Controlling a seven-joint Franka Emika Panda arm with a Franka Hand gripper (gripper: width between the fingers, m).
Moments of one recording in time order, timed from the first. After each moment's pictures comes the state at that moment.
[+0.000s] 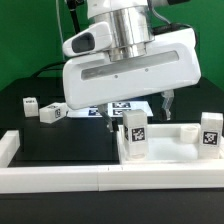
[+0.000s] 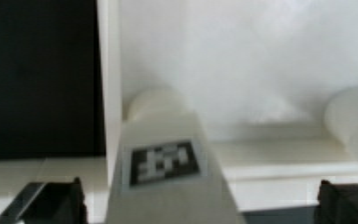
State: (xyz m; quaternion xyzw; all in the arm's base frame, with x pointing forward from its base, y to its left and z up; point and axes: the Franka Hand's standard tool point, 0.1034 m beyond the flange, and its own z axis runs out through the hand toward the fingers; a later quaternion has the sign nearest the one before) arm 0.618 0.007 0.078 -0.99 -0.03 -0.08 0.09
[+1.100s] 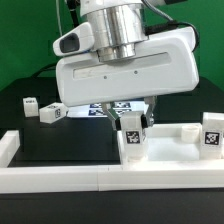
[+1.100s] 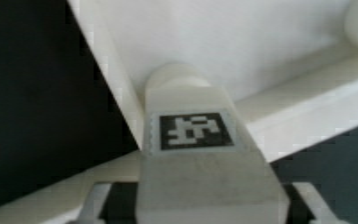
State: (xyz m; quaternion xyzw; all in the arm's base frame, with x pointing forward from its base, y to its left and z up) arm 0.629 -0.004 0.077 -0.97 0.21 -0.06 0.10
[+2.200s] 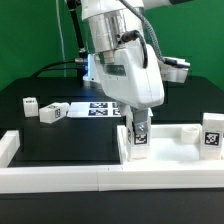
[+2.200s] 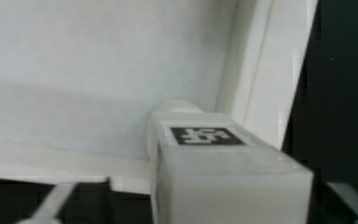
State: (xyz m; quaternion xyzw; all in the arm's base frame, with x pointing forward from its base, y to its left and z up) arm 0.622 0.000 0.073 -0.79 0.60 -0.01 0.11
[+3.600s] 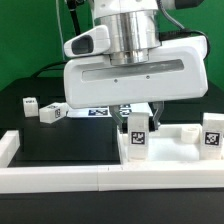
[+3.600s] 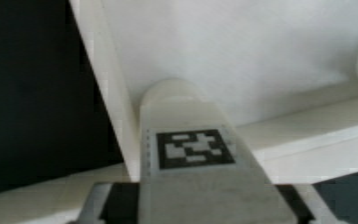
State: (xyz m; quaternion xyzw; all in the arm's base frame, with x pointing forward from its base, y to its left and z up) arm 0.626 0.006 0.071 -0.99 0.13 -0.05 0.06
